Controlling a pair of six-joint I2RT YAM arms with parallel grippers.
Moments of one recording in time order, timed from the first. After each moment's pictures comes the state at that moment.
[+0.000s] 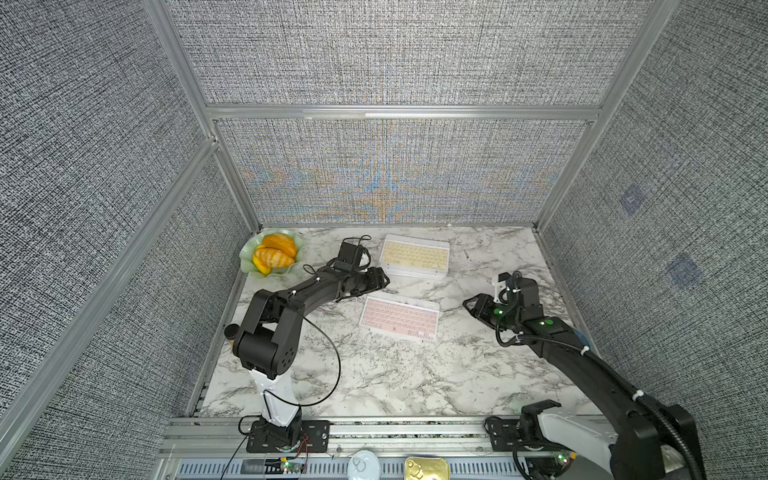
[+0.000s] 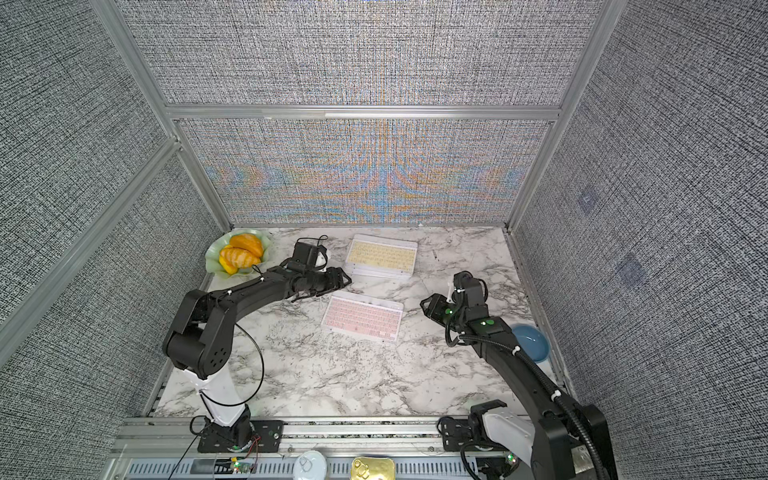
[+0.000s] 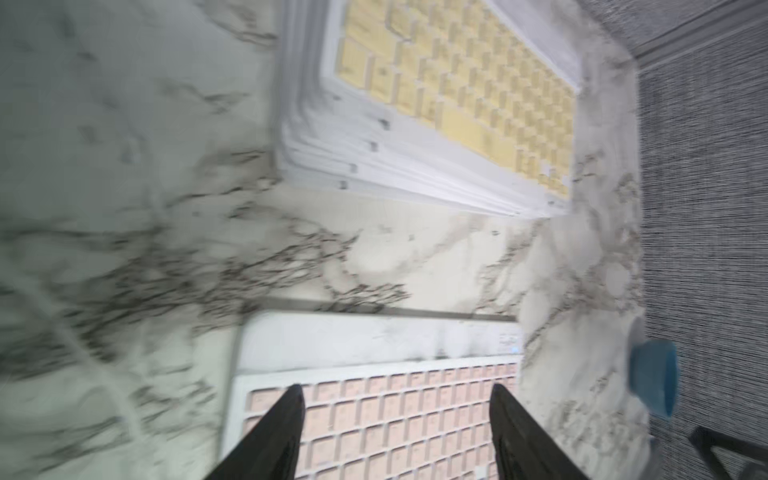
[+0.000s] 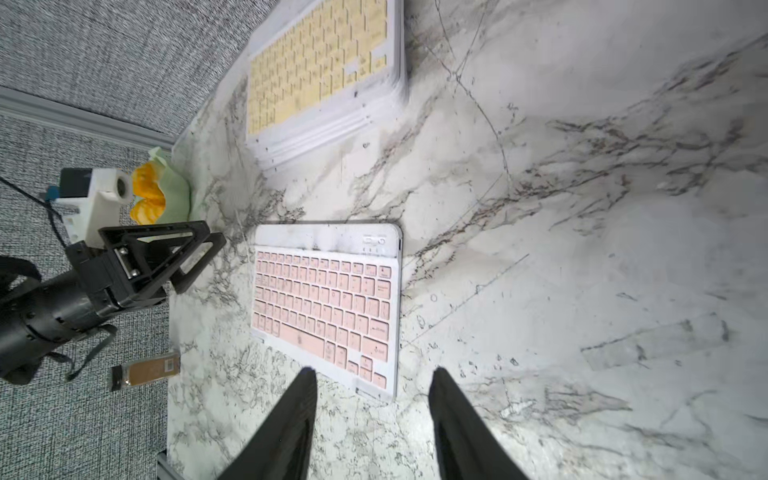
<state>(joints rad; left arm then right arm) -0.42 1.83 1.19 -0.28 0.33 -0.55 0.25 1.11 0.65 -0.29 -0.30 0.72</state>
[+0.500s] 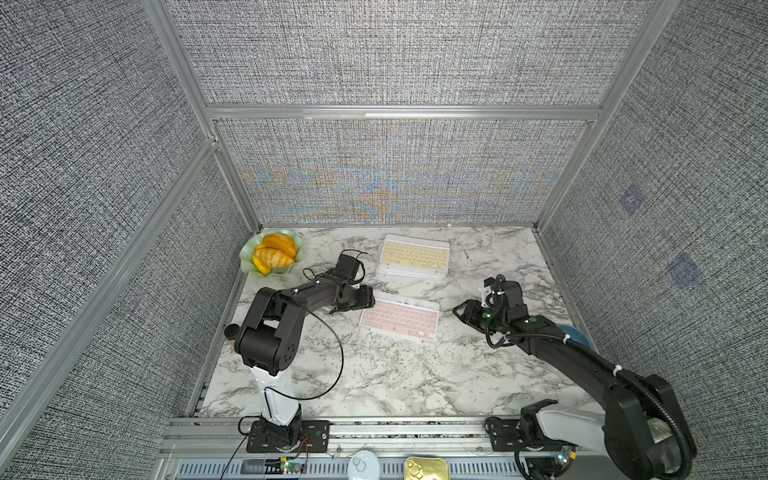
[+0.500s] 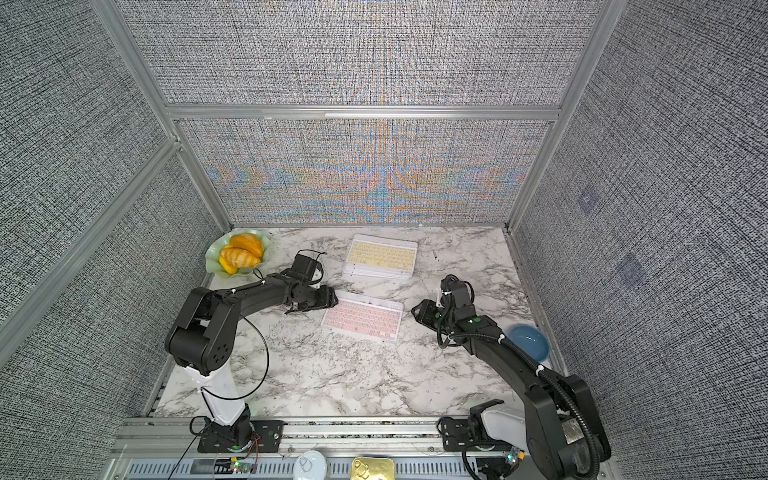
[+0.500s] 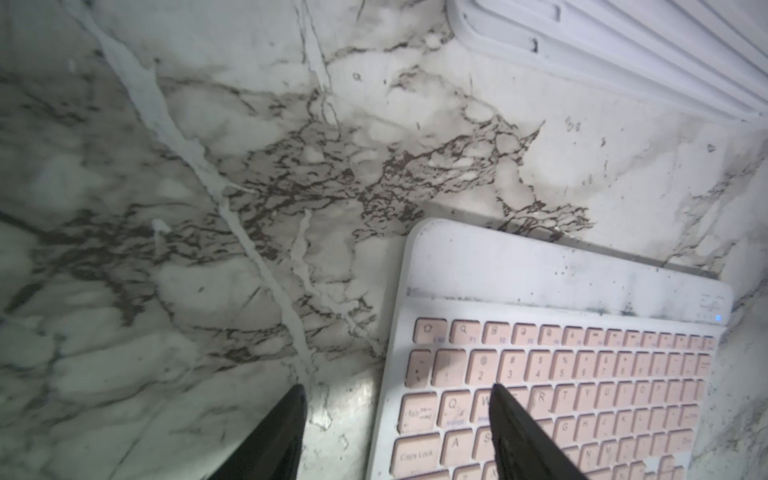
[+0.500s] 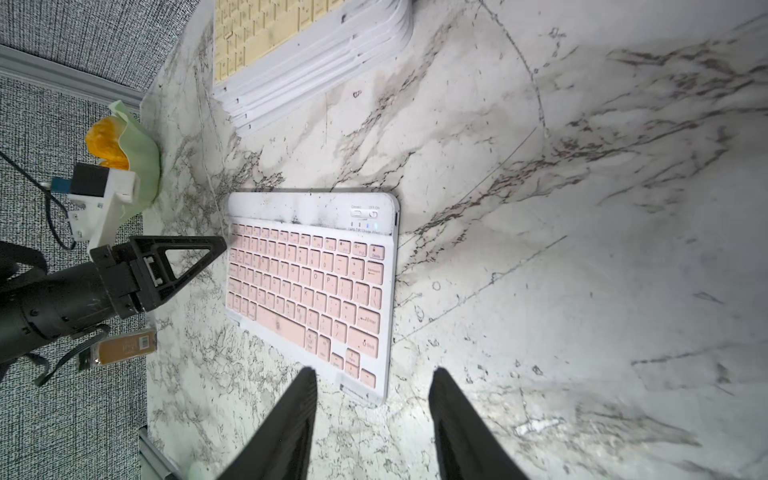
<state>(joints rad) -0.41 1.85 1.10 -0.37 0.24 -0.42 0.32 1.22 0.62 -0.20 -0.30 0.72</state>
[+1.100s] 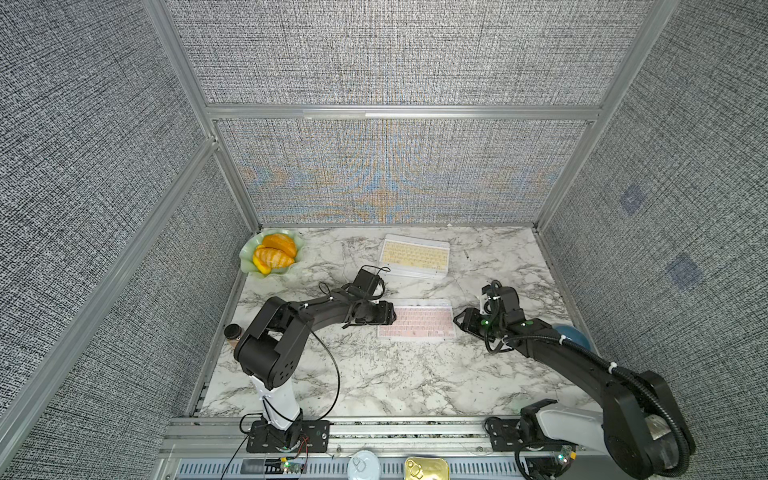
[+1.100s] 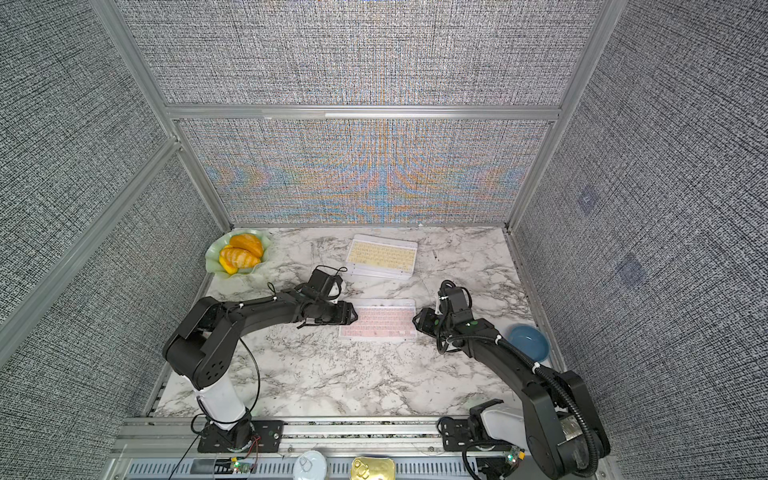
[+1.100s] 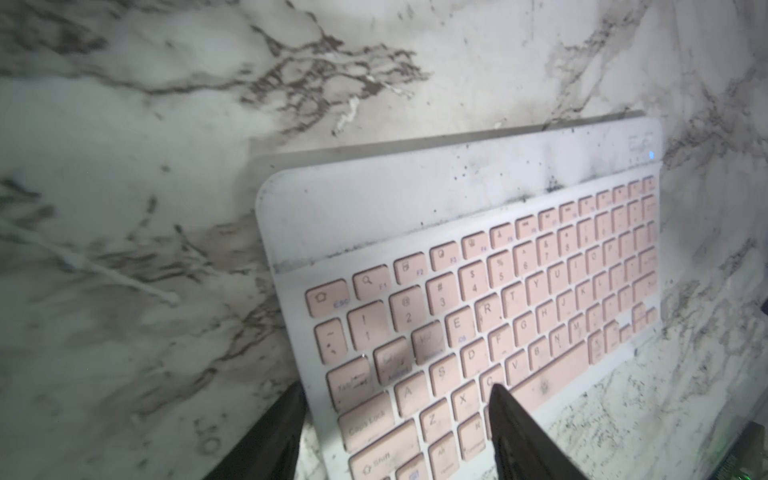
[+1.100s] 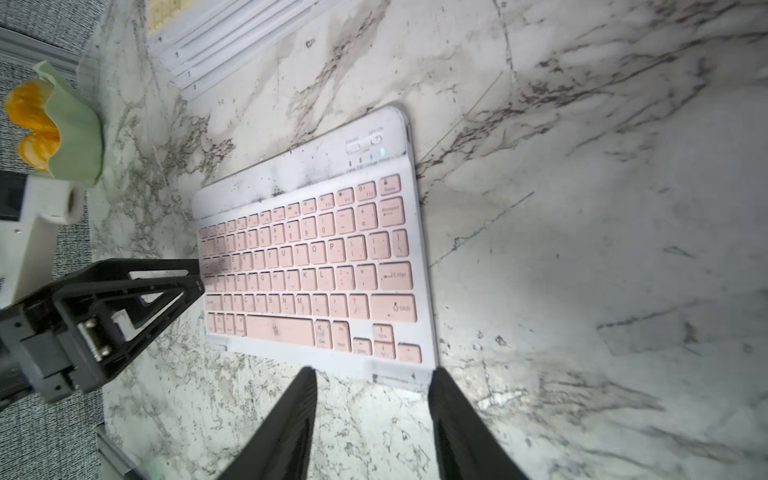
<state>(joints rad) -0.60 1.78 0.97 -0.25 0.31 -0.48 0.33 1.23 0.59 -0.26 -0.24 0.68</state>
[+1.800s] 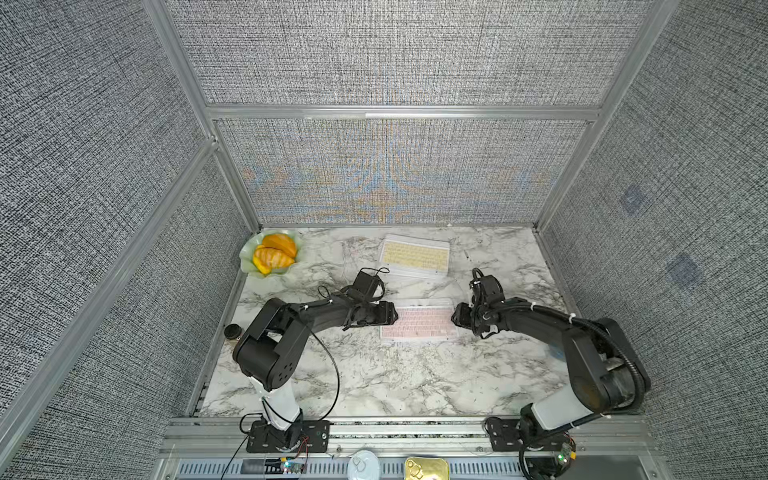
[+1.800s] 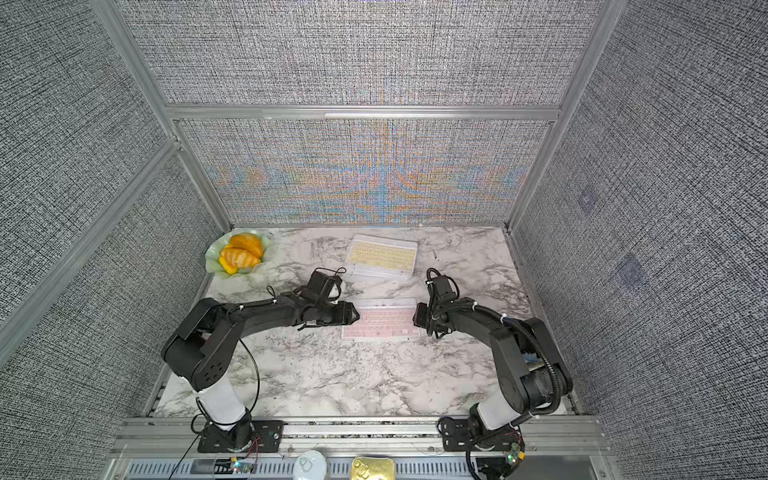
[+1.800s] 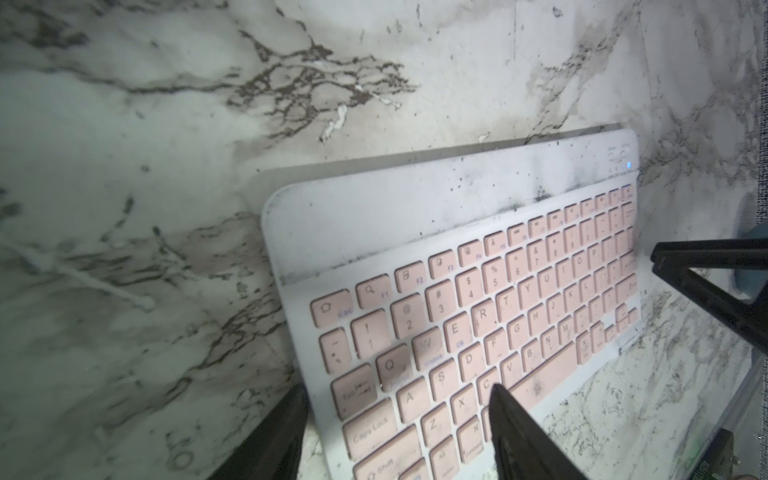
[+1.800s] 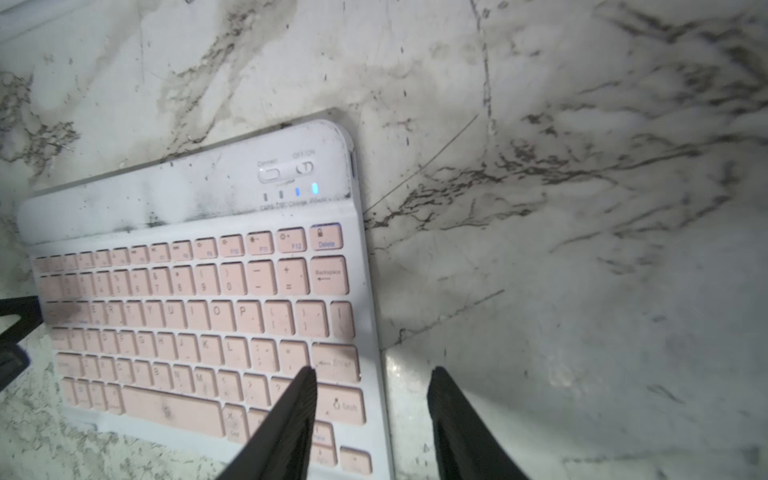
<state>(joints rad) -0.60 1.77 0.94 -0.18 0.31 -0.53 0.33 1.57 0.77 -0.31 -0.16 0.52</state>
